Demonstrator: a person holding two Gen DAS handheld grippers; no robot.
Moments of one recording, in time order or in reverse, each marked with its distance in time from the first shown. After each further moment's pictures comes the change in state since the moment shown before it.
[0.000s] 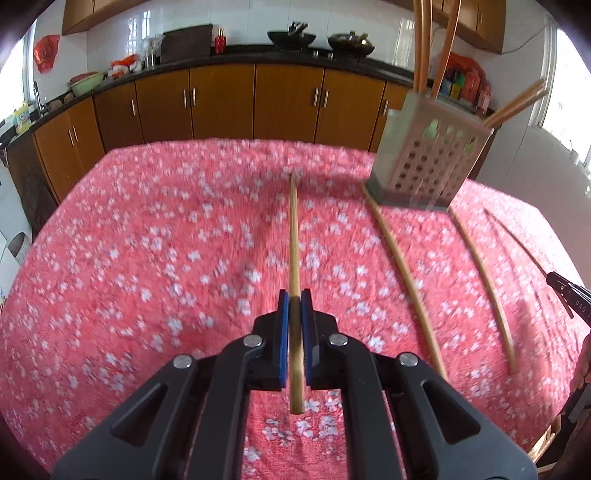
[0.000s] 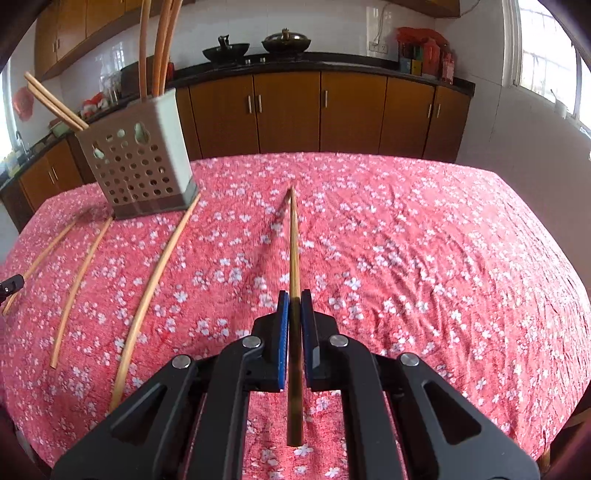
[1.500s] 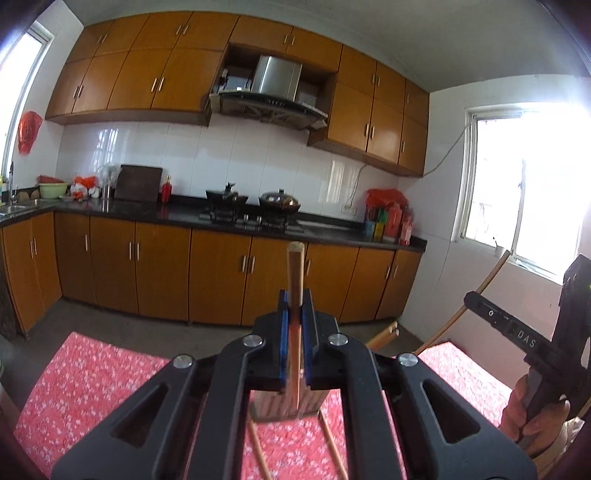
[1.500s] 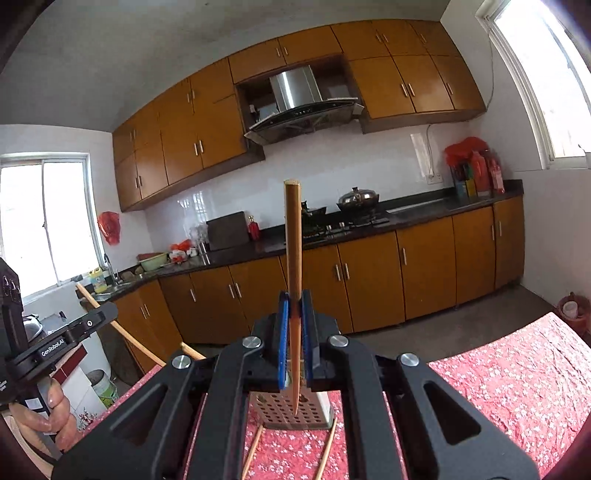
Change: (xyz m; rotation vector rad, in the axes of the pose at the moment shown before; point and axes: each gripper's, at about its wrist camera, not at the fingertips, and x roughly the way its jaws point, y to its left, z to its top) left arm -0.167 -0.085 0.154 0.035 -0.575 -0.243; right arm -0.152 0.035 0.151 0.073 -0.581 0.365
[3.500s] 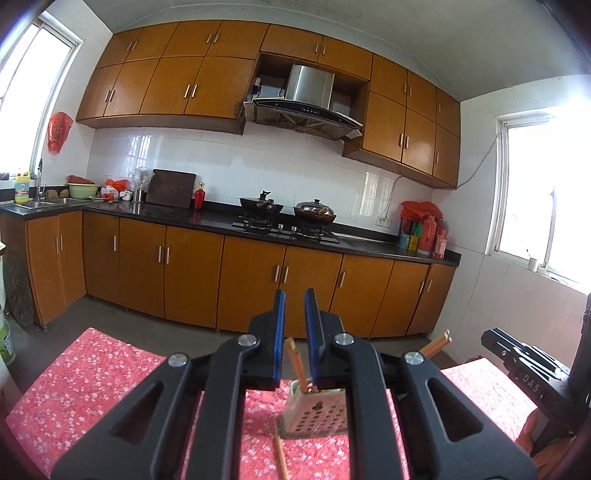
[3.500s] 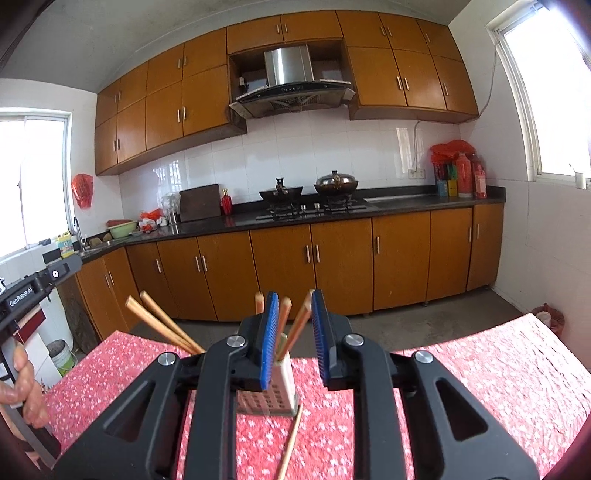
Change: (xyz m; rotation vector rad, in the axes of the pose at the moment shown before) left arm 0.021 0.019 -0.034 -0.028 -0.040 0.145; right arm 0.031 0.001 -0.044 -0.097 0.095 -0.144
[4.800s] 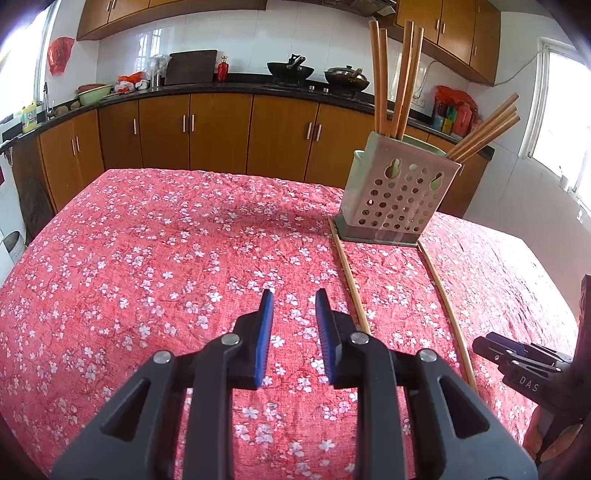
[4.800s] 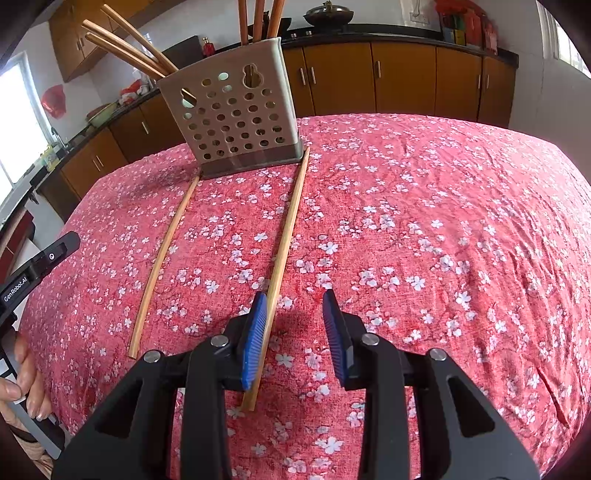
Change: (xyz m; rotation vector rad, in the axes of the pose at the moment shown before) left arm 0.009 0.049 -0.184 -0.011 0.493 0.098; right arm 0.040 0.011 -0.192 0.080 0.622 0.021
